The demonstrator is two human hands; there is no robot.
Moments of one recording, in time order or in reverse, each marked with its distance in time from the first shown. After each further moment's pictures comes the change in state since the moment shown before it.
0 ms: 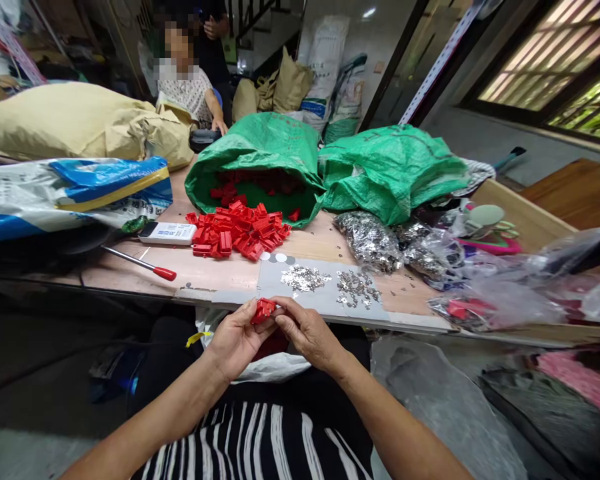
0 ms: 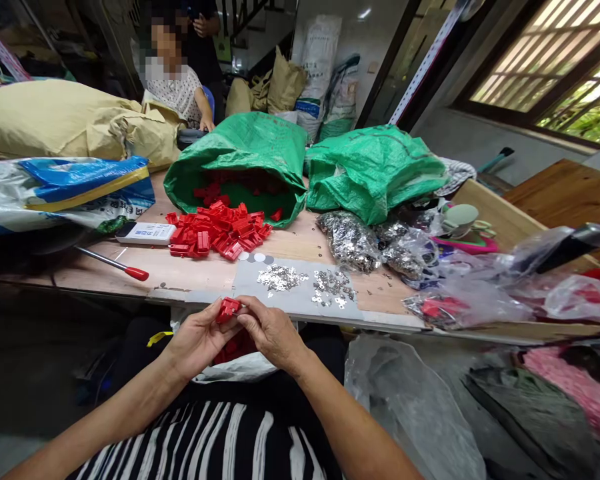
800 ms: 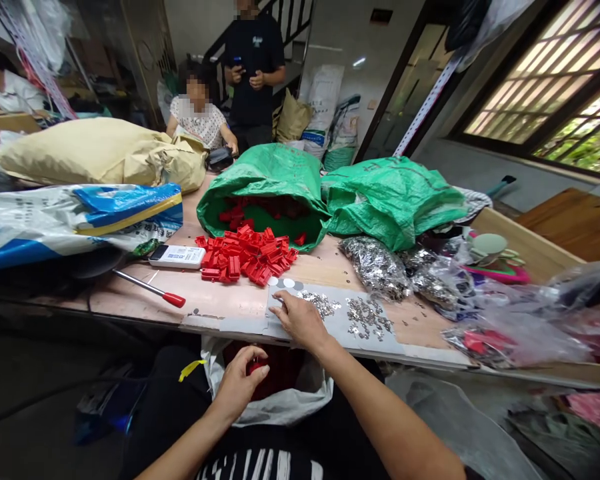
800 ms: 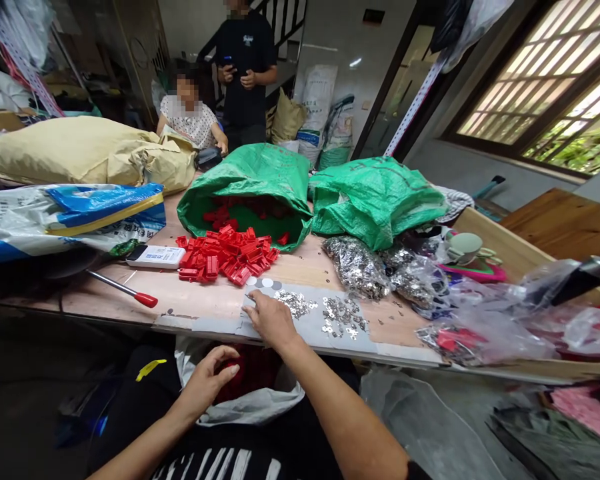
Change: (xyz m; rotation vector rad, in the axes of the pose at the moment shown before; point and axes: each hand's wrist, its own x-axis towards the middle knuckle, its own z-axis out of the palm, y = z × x) left_hand 0.024 -0.016 -0.085 1.180 0.057 0.416; right_hand 0.079 0.029 0.006 -0.524 0.100 0.179
